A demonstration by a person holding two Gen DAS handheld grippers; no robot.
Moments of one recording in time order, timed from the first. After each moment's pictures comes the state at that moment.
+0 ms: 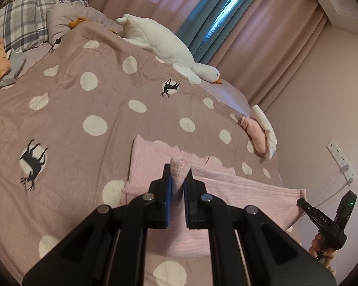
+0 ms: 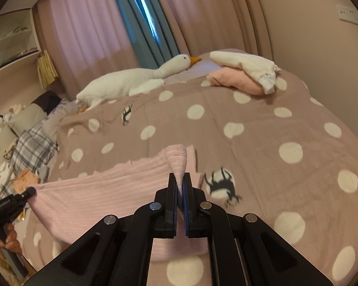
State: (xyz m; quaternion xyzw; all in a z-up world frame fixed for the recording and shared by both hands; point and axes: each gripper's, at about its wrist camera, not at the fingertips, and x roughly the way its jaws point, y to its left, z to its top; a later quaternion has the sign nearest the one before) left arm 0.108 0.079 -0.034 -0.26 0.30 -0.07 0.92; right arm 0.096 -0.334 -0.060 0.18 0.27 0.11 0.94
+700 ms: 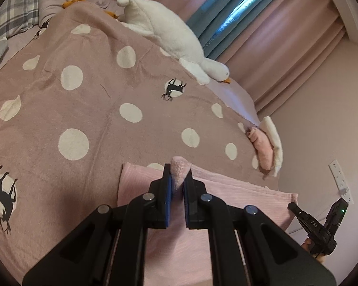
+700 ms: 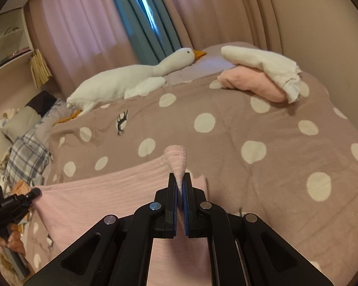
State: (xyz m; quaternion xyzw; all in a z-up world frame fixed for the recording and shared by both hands) left arm 0.230 0.099 -0.042 -0.31 0.34 -0.06 0.89; right arm 0.208 -0.318 -0.050 0.18 0.30 0.12 0.93
